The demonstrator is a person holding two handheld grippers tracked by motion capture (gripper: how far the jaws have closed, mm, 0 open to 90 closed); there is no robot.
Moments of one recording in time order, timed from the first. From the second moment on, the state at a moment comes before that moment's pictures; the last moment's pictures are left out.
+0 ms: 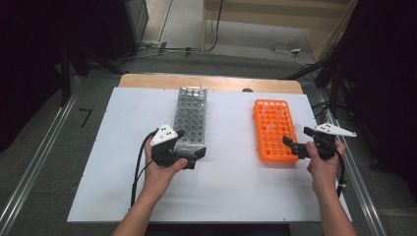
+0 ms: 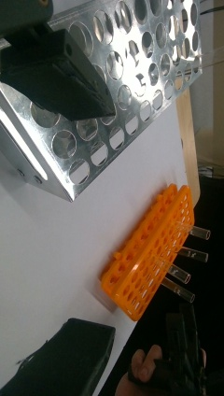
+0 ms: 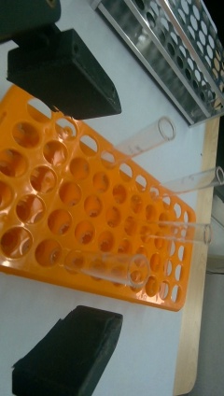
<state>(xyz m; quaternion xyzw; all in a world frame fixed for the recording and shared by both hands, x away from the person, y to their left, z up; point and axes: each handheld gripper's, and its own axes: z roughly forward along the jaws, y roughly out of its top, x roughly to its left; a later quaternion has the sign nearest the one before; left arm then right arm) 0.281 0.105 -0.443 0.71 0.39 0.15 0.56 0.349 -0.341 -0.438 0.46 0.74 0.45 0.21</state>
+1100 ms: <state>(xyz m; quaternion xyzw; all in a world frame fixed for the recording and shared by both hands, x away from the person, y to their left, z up) 0.281 0.102 -0.448 0.72 0.39 0.13 0.56 0.368 -0.354 -0.471 0.49 0.72 0.44 0.25</state>
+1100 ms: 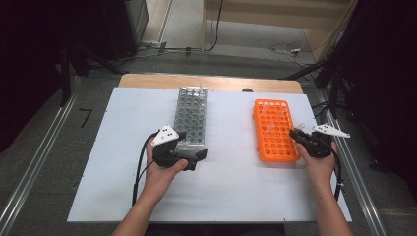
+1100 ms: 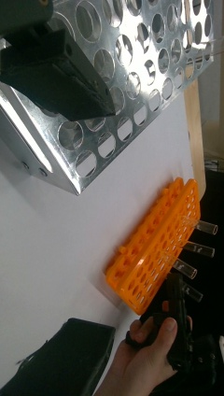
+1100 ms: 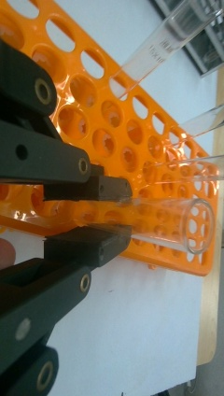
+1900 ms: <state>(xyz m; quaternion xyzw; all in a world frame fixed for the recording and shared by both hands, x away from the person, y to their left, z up) 0.276 0.099 -0.440 0.72 0.38 0.14 0.56 0.322 -0.321 -0.405 0.40 0.74 0.50 0.20</state>
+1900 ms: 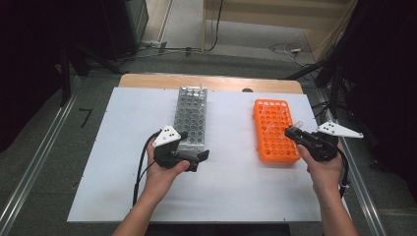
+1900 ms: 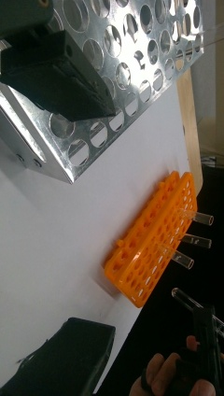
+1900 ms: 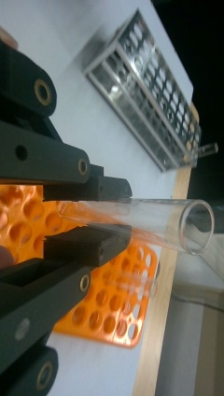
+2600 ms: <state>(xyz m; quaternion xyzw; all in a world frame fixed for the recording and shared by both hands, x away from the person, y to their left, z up) 0.267 0.094 -0.426 0.72 0.35 0.14 0.58 0.299 -0.240 -0.411 0.31 0.80 0.50 0.13</state>
